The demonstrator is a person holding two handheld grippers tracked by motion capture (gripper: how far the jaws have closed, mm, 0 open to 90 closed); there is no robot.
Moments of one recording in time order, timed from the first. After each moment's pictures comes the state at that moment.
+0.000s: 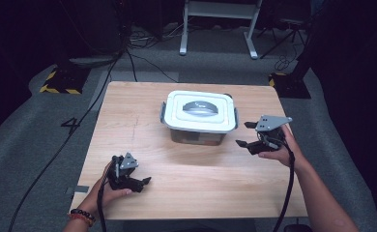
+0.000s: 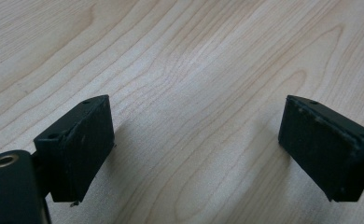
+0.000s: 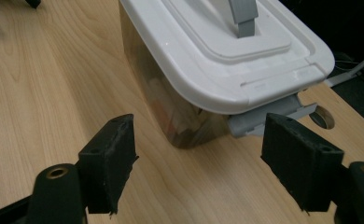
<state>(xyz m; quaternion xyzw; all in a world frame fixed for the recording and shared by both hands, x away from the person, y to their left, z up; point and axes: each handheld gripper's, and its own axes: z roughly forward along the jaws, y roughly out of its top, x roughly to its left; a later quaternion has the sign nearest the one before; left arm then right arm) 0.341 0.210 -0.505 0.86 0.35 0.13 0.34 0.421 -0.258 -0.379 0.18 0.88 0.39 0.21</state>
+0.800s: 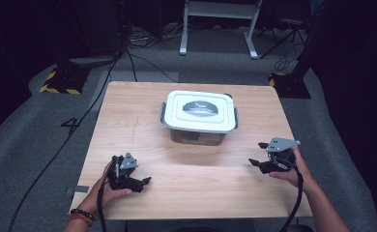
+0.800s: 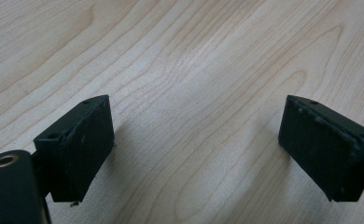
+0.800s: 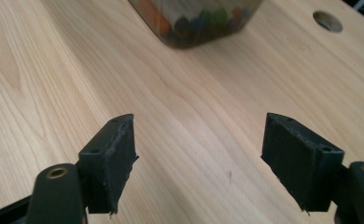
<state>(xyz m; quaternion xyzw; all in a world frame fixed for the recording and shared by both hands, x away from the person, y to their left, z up) 0.340 0.210 -0.505 0.86 0.35 0.13 0.34 0.392 -0.309 -0.446 0.24 0.88 0.34 0.21</state>
